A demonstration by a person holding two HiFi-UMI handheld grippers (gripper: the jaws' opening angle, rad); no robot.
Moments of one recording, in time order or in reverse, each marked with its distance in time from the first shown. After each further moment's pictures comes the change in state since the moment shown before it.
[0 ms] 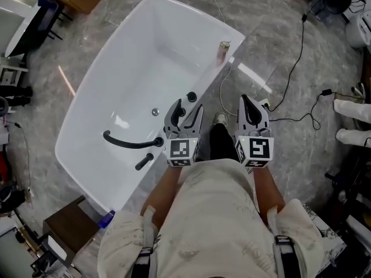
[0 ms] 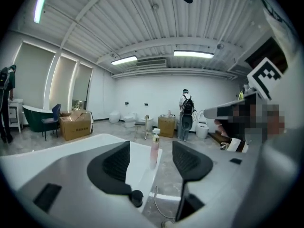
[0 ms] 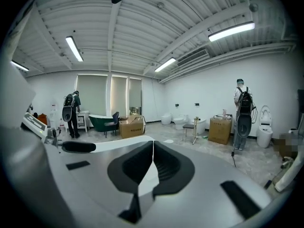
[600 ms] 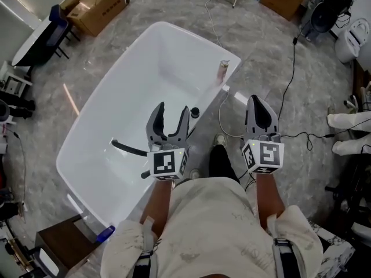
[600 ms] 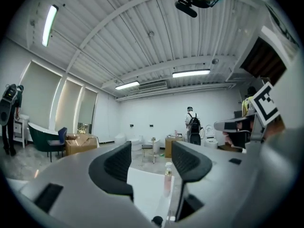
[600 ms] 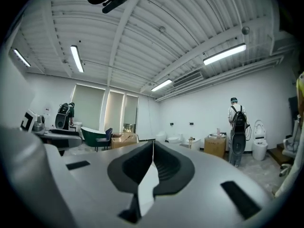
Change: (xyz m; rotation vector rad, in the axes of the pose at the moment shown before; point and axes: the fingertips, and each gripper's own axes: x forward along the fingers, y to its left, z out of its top) left arm -0.097 0.041 0.137 0.059 -0.265 0.078; right arm -0.060 0.016 0.107 -0.026 -0.220 -0.084
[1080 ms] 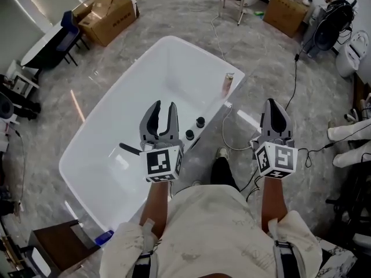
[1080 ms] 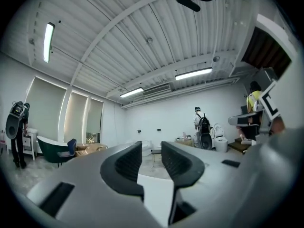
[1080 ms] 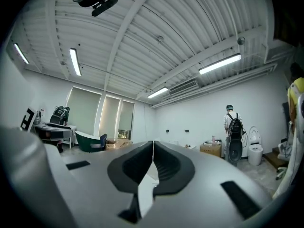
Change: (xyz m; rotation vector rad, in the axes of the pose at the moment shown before) left arm -0.033 0.036 0.066 0.065 -0.051 0.089; right arm -0.035 -0.016 0.057 -0.003 -0.085 -0.066
